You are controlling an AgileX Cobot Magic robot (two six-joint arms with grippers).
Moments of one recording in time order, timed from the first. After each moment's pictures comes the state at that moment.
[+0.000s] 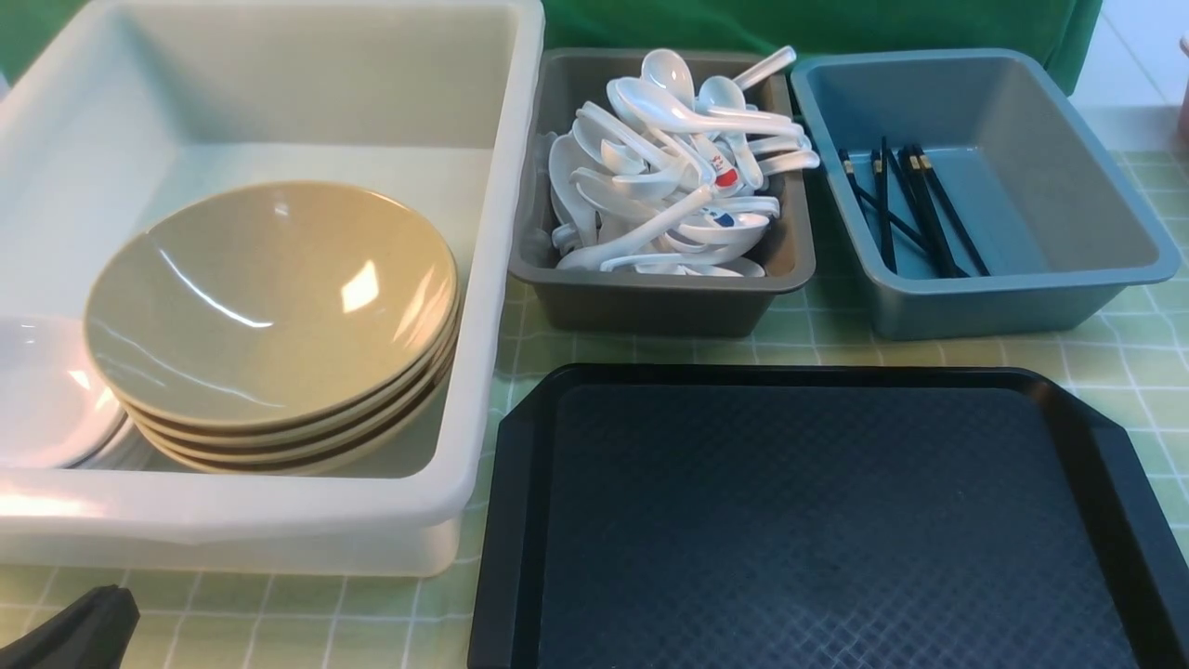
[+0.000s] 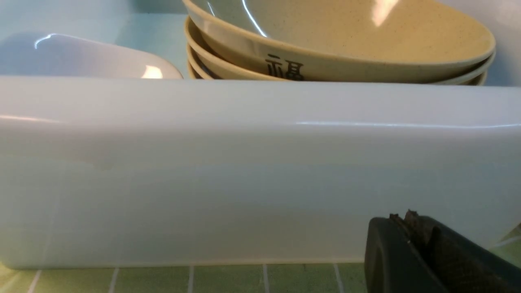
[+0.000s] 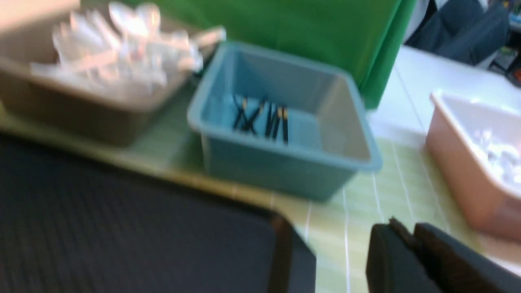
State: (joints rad) right arm -0.05 0.06 -0.23 0.09 0.33 -0.33; left arm -0.10 -0.01 0.02 0.02 0.34 -0.02
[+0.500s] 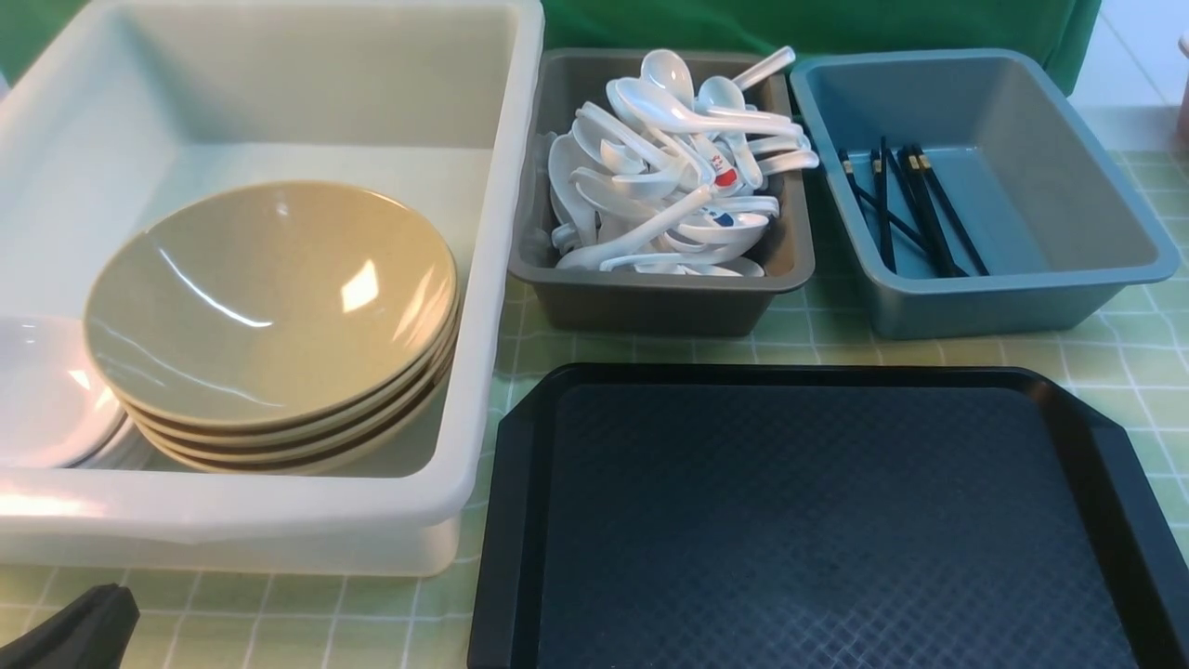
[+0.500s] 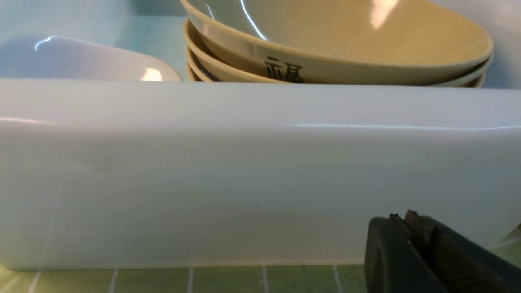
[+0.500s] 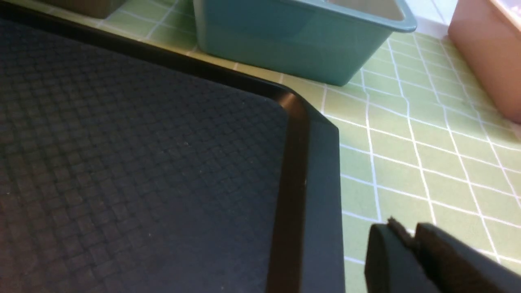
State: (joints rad) right arm -0.07 -0.01 0.00 0.01 0.29 -0.25; left arm -0.10 -0.01 0.02 0.02 0.34 -0.02
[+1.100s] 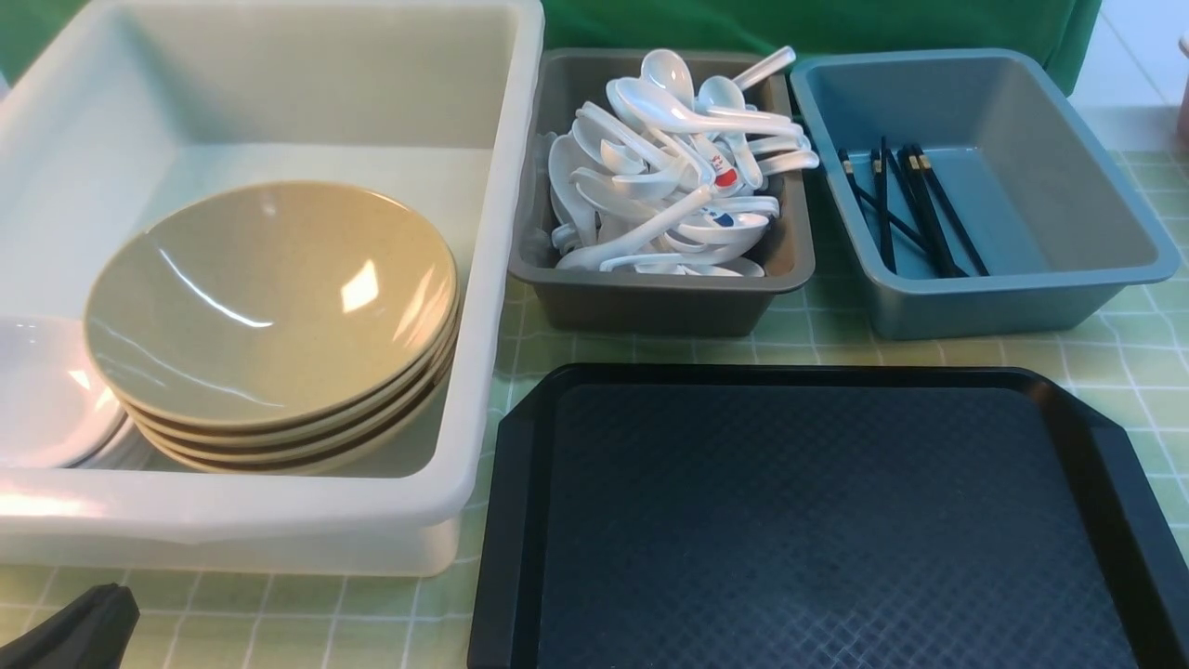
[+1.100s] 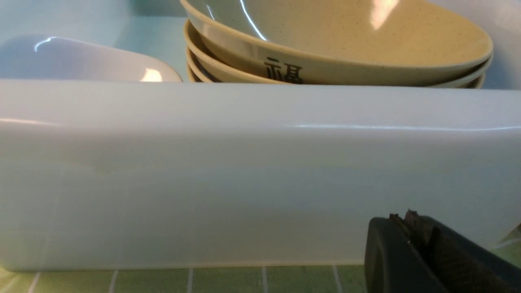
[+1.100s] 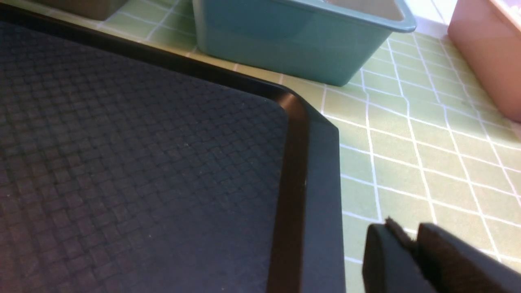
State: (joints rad) right arm -0.07 -0.01 0.00 0.01 0.29 -0.25; left arm -0.10 -0.01 0.02 0.02 0.34 -0.02
